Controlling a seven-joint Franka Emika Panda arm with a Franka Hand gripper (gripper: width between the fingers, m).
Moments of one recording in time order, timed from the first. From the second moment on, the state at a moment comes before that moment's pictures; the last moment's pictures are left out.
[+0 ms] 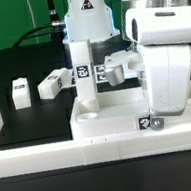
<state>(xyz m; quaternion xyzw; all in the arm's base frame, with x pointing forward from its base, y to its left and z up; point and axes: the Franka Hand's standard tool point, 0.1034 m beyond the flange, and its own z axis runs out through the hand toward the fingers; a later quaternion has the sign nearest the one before) 0.654 0.036 0.030 0.74 0.66 0.02 0.09</state>
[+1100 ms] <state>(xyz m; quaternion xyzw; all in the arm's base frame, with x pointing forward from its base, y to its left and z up) 0.630 0.000 0.119 0.75 0.65 0.01 0.11</state>
